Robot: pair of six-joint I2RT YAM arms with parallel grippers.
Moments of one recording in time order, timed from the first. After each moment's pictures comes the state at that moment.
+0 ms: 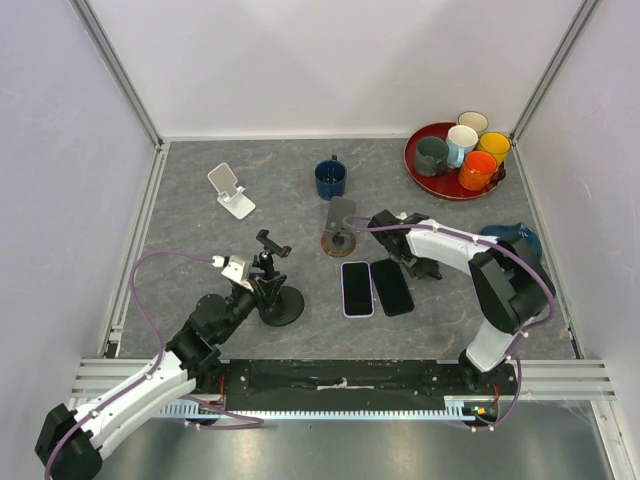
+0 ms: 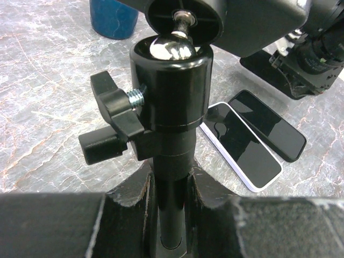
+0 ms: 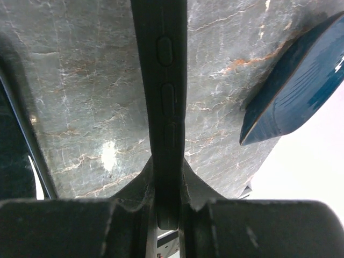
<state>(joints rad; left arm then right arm) -0.73 0.40 0.03 0.33 -0.13 -0.31 0.58 1.70 1.05 -0.89 0.61 0.18</state>
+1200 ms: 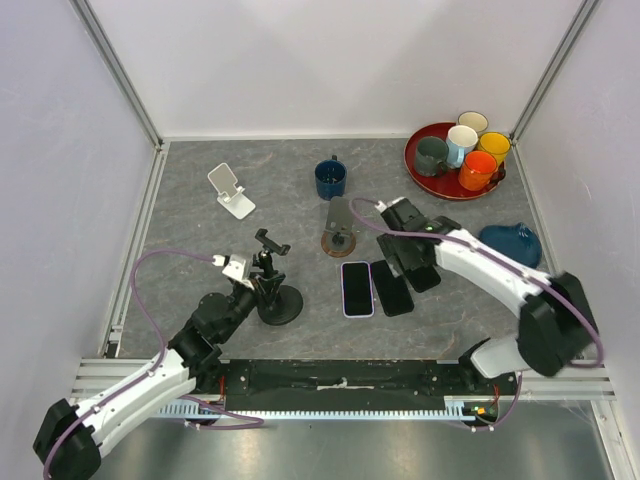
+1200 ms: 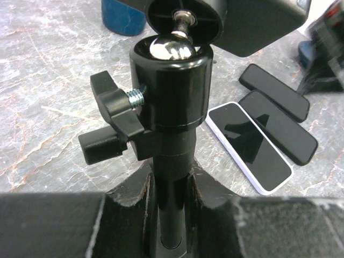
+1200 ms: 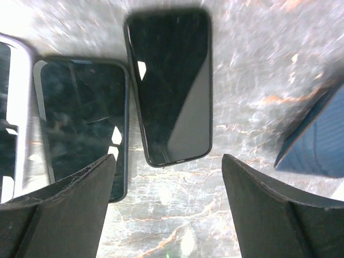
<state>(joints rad) -0.73 0.43 0.03 0.35 -0.16 -0.30 0.58 1.51 1.01 -0.76 0.36 0.14</state>
